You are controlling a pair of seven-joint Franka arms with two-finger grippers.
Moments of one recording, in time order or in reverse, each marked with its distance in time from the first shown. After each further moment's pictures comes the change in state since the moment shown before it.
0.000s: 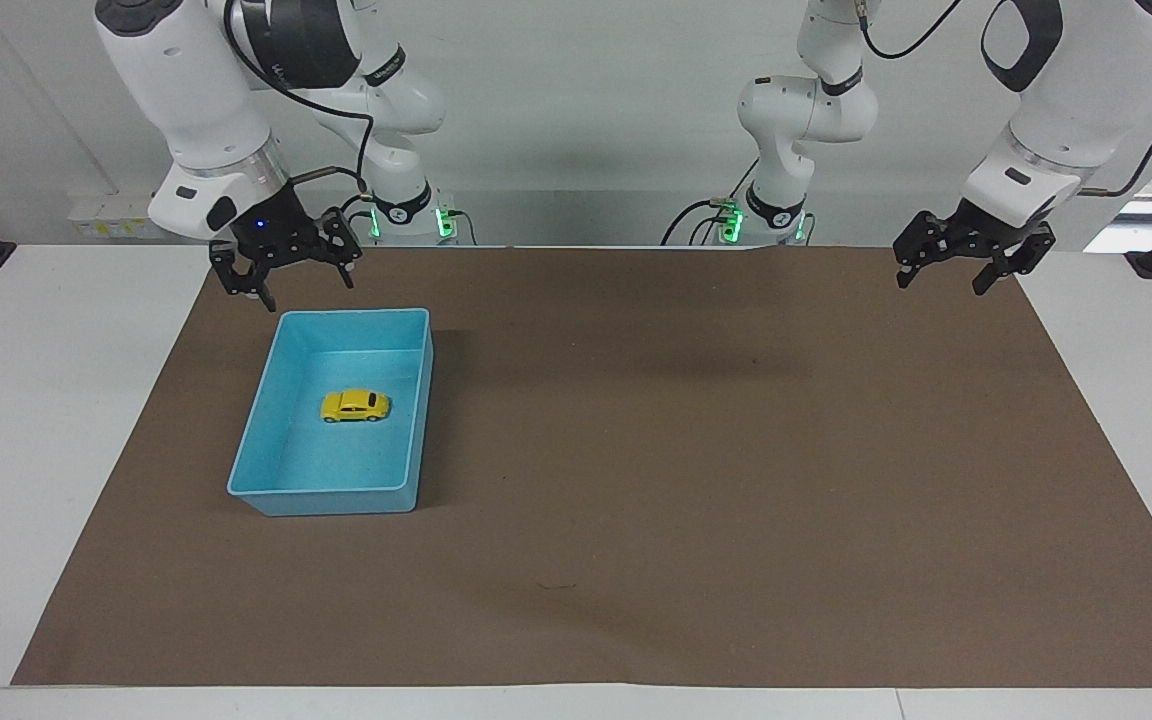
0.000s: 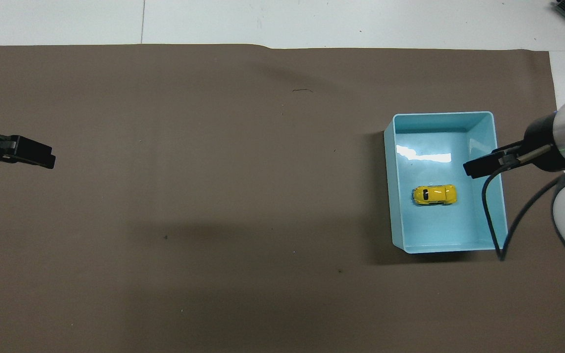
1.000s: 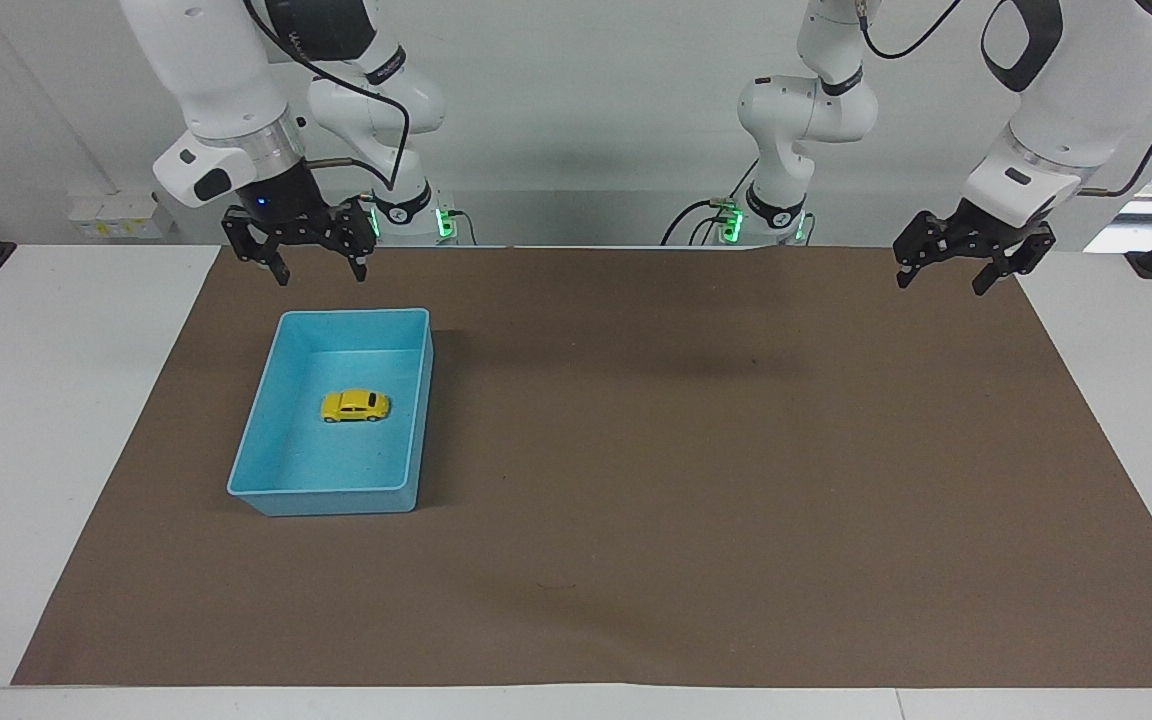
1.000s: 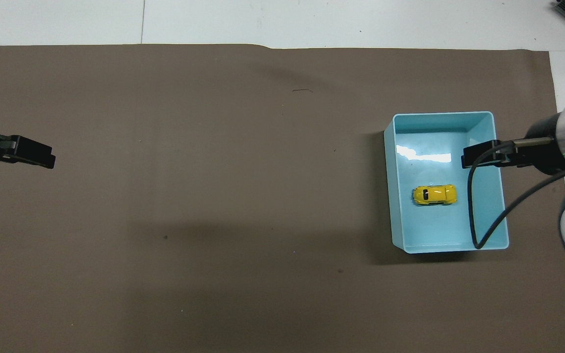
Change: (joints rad) left arm 0.000 0.000 0.000 0.000 0.000 0.000 0.000; right arm 0.006 -0.037 -0.022 0.020 -0.002 -0.029 0.296
